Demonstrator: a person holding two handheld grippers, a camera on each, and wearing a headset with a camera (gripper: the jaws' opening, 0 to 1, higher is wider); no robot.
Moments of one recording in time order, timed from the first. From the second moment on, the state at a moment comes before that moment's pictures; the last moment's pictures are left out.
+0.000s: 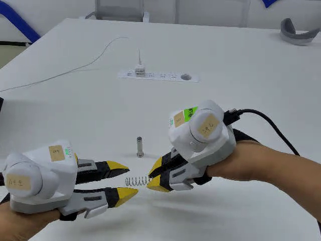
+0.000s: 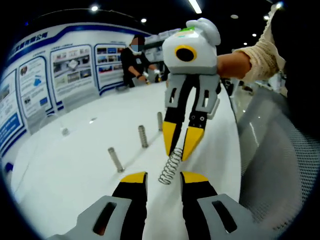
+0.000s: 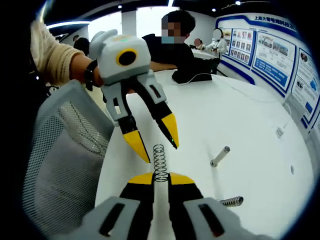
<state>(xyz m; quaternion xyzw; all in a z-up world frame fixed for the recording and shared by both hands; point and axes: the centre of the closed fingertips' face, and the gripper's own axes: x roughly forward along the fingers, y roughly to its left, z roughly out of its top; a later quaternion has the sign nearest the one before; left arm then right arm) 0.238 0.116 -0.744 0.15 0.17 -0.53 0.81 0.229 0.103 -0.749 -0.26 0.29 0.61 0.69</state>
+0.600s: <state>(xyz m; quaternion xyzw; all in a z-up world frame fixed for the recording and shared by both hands) 0.226 0.109 -0.752 0.19 0.17 -0.56 0.79 0.219 0.105 -0.738 -0.28 0.28 0.62 0.67</state>
